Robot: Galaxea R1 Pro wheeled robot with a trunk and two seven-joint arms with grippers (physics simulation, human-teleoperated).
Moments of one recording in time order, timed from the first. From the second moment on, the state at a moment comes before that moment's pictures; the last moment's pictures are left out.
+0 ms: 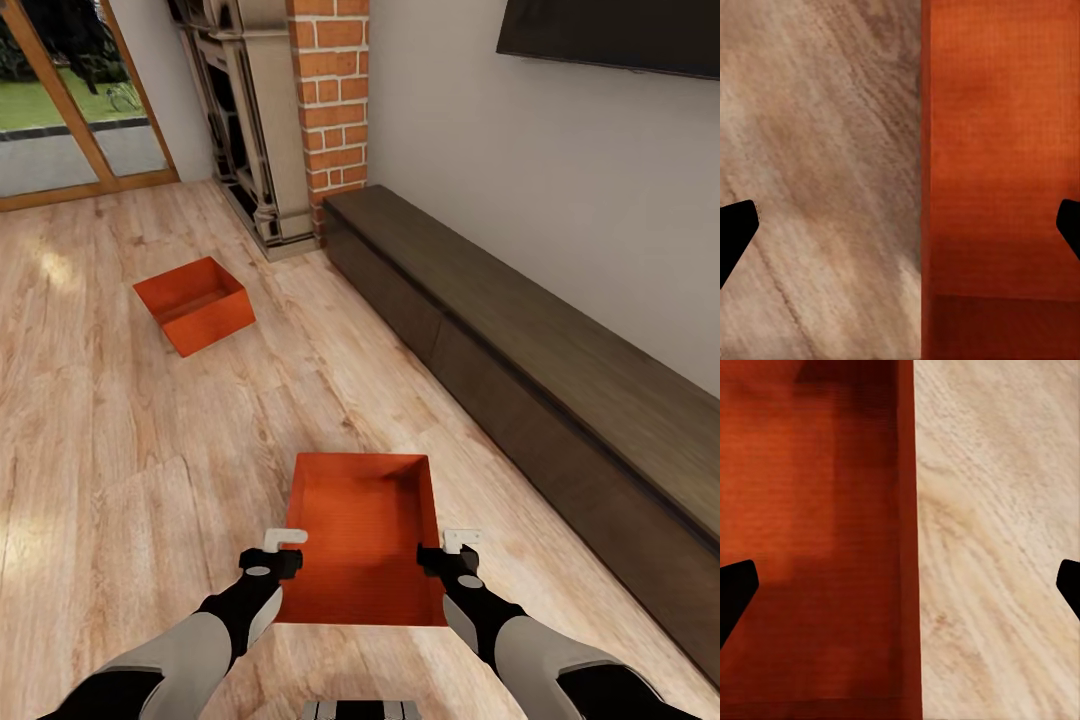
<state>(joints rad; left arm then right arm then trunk) -0.76 -0.14 0.02 -0.17 -0.11 -0.01 0.25 -0.77 0.12 0.10 -0.10 -0.07 -0.19 -0.18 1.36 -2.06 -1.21</state>
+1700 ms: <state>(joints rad) -0.76 -0.14 0.02 -0.17 -0.11 -0.01 0.26 -0.77 0.11 0.10 -0.10 -0.07 -0.19 -0.17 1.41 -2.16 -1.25</state>
